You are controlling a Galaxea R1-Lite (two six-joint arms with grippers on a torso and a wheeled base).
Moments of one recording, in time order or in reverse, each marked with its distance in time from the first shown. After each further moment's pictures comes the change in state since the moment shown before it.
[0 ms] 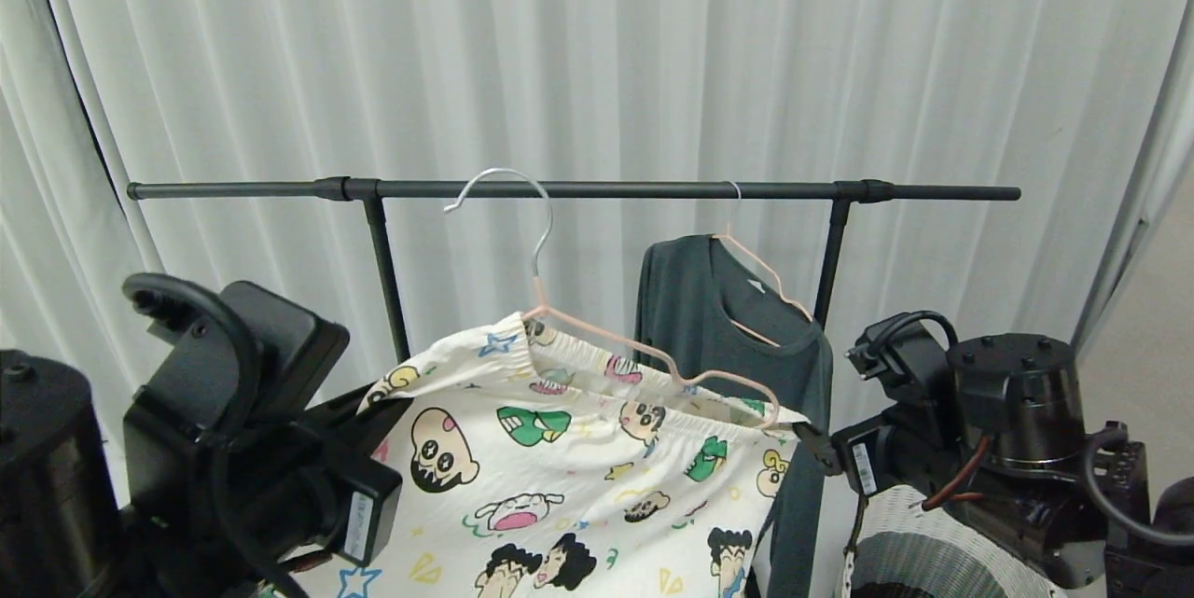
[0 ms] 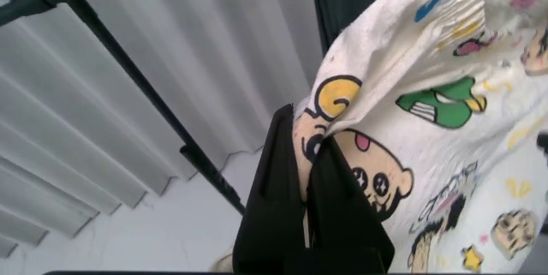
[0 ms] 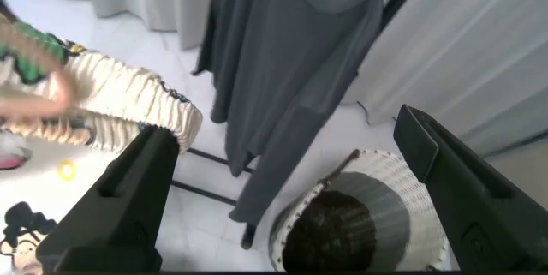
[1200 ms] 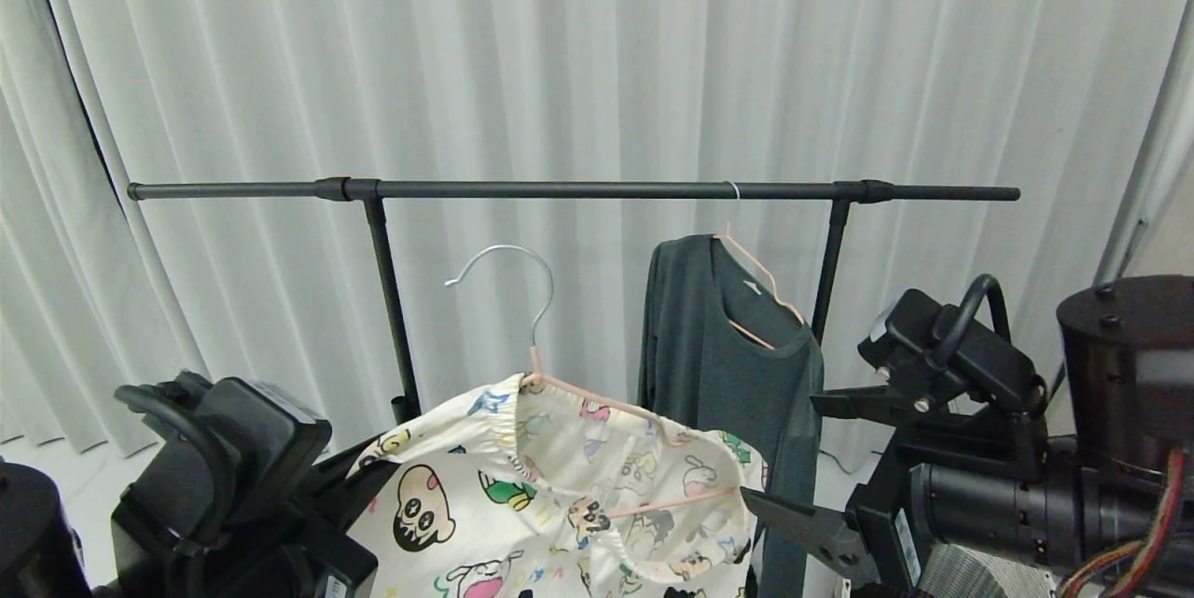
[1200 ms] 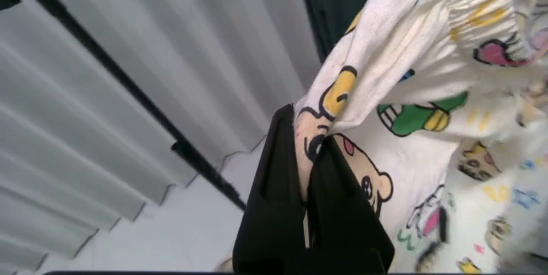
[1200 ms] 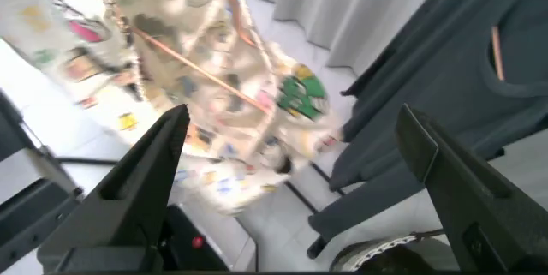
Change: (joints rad) left arm 0.018 -0.032 0.193 -0.173 -0.109 0.054; right arm 0.237 -0.256 -0.202 0.454 0.336 0.004
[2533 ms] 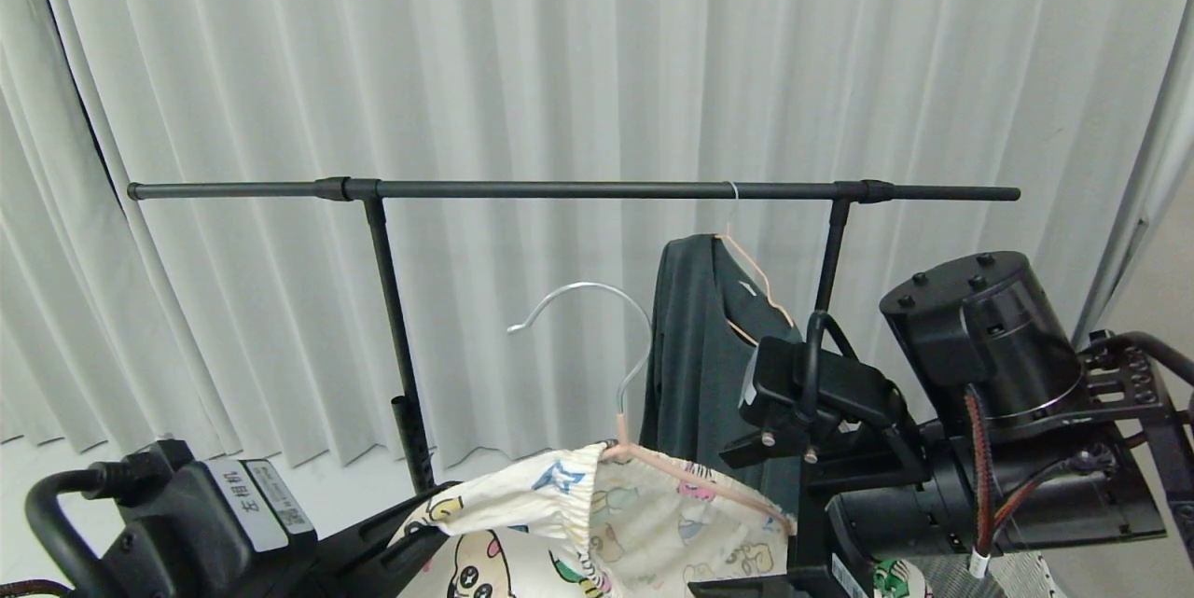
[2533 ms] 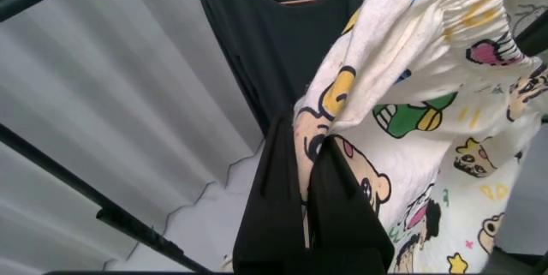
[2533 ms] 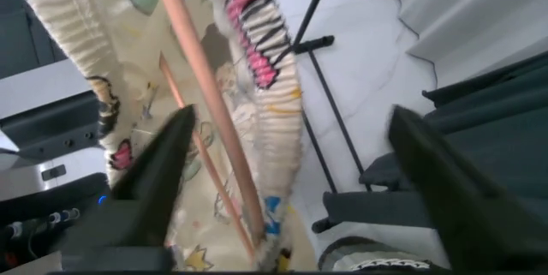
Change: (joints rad) left arm -0.216 -0.027 0.025 -0.079 -0.064 -0.003; right arm 0.000 0.169 -0.222 0.279 0.315 -0.212
